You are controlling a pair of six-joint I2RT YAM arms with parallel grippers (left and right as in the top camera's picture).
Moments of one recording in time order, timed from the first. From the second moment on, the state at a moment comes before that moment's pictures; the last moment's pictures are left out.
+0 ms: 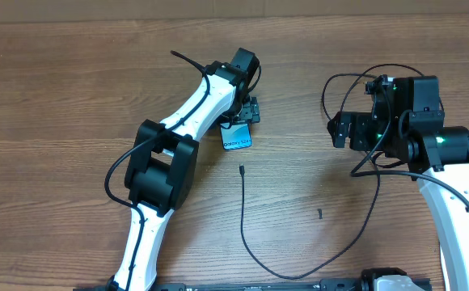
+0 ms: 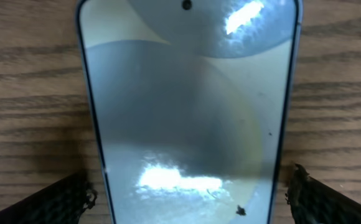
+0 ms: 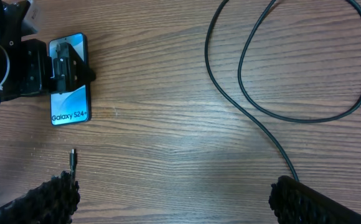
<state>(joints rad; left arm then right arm) -0.47 2.35 1.90 -0.99 -0.05 -0.61 0.05 1.28 1.21 -0.96 -0.17 0.11</state>
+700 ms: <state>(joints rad) -0.47 2.36 1.91 -1.00 -0.08 -0.60 0.05 1.28 1.21 -0.96 -0.17 0.11</state>
